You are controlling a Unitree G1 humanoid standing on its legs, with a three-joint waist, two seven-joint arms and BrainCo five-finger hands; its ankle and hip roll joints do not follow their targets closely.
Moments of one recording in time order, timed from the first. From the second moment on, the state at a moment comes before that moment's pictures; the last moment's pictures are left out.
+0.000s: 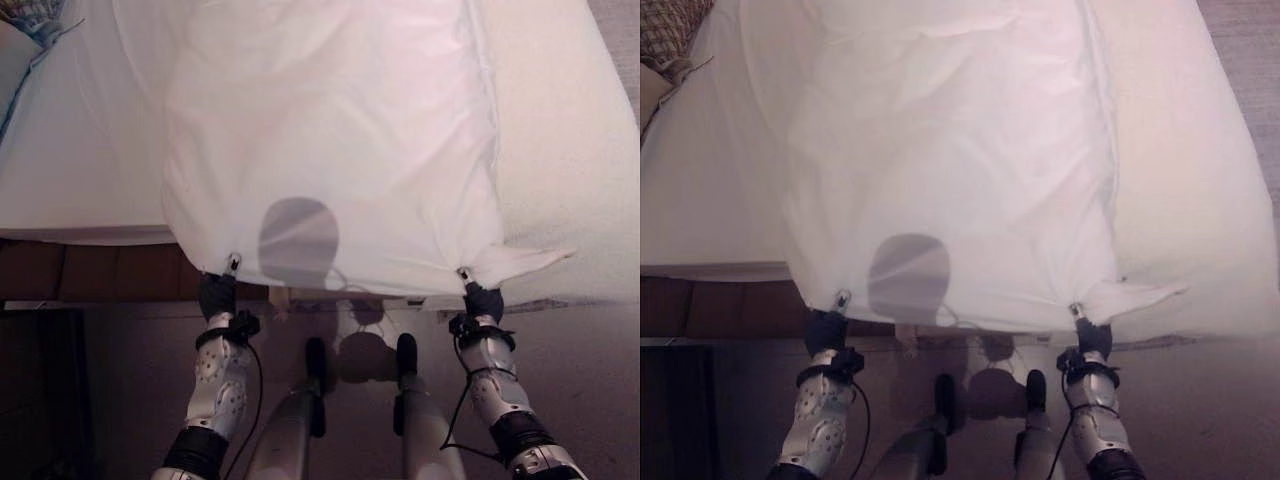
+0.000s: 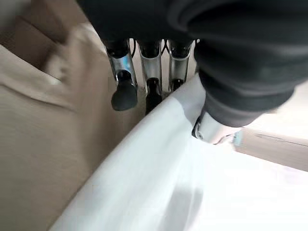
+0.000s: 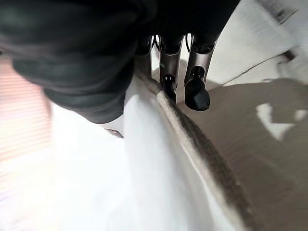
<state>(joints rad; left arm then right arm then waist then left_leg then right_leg) -0.10 0.20 -0.14 0.38 -0.67 -0.40 0.27 -0.22 -0.25 0.09 0.66 0.77 -0.37 -0.17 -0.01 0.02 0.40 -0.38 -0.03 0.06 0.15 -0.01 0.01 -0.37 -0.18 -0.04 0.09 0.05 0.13</state>
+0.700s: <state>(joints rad) -0.13 0.28 -0.19 1.14 -0.08 -0.31 0.36 -0.31 -0.29 0.17 1.18 0.37 -0.29 -0.12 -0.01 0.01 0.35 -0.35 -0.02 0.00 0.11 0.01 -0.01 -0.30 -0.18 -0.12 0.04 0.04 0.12</state>
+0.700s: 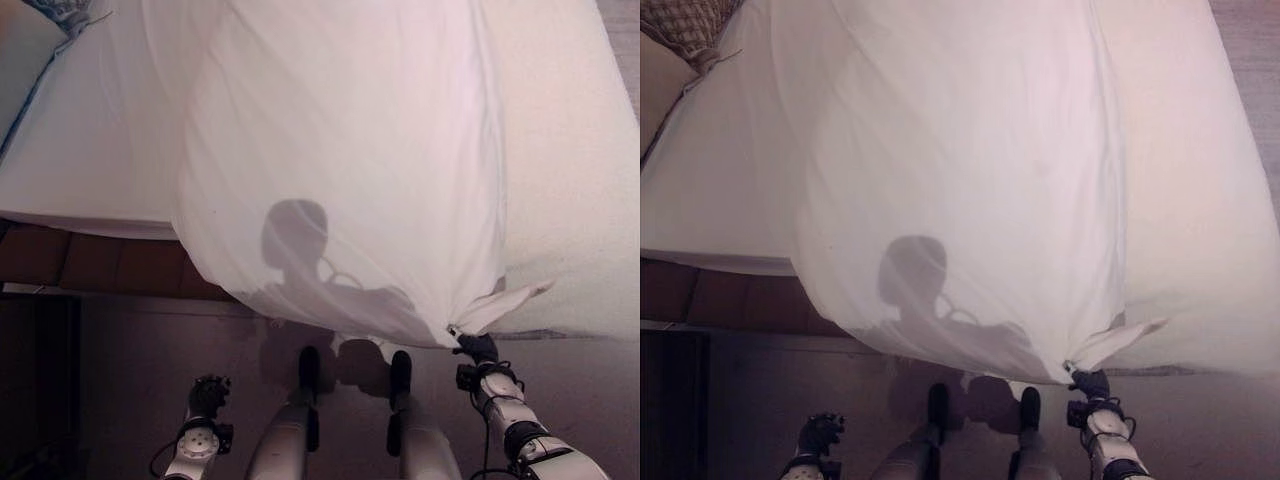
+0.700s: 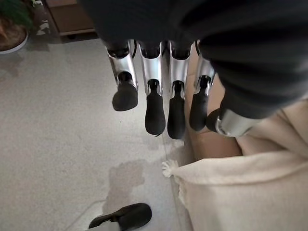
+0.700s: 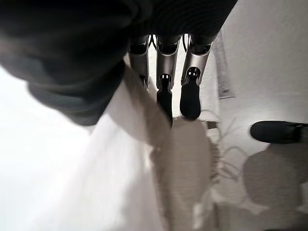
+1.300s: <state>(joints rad) -0.08 0.31 -0.31 1.02 0.07 -0.30 0.34 -0.12 -0.28 0.19 1.17 0.31 -0.24 -0.12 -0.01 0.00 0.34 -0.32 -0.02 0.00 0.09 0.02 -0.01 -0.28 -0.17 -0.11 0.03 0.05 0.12</state>
